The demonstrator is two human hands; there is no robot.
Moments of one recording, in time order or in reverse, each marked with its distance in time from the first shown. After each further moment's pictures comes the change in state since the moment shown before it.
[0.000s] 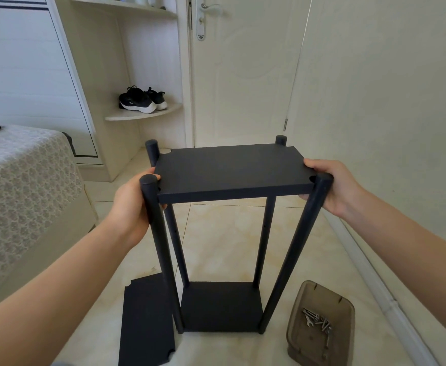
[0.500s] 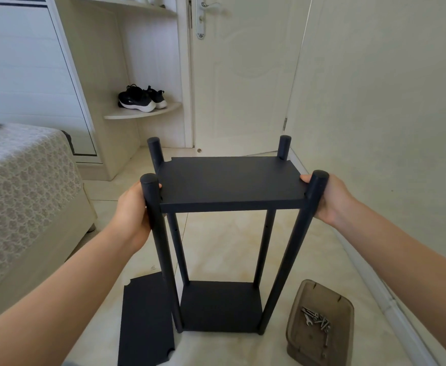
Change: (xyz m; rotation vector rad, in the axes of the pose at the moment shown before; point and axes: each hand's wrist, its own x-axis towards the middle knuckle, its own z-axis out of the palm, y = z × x) left_hand 0.006 -0.017 -0.010 0.129 0.074 -0.025; right_hand -0.005 0.019 0.010 0.030 0.216 0.127
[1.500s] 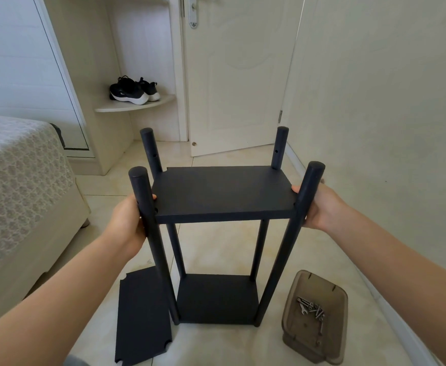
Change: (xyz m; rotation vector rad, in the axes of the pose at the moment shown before) left_hand 0.003 -0.028 -0.009 0.000 0.042 -0.103; right_hand 0.008 0.031 -0.010 -0.111 0.106 0.123
